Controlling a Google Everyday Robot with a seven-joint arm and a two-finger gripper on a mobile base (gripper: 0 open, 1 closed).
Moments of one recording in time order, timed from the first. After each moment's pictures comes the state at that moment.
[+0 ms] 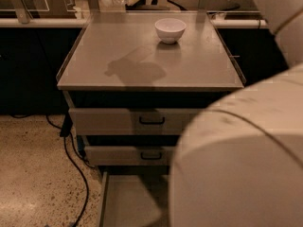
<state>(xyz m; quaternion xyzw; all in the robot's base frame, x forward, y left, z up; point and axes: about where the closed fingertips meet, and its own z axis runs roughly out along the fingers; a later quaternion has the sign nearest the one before) 0.654 0.059 1.081 -0.92 0.25 -0.16 0.26</state>
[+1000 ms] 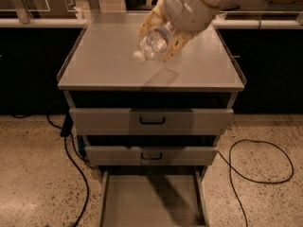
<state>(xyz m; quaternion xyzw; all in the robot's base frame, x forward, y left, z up) 0.547 -0.018 1.009 -0.92 0.22 -0.13 0.29</state>
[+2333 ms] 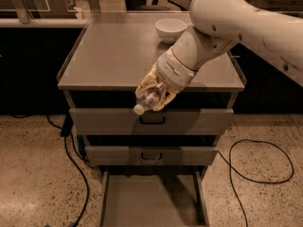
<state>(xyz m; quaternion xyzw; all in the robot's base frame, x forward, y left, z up) 0.548 -0.004 0.843 -0.94 0.17 0.03 0.28</state>
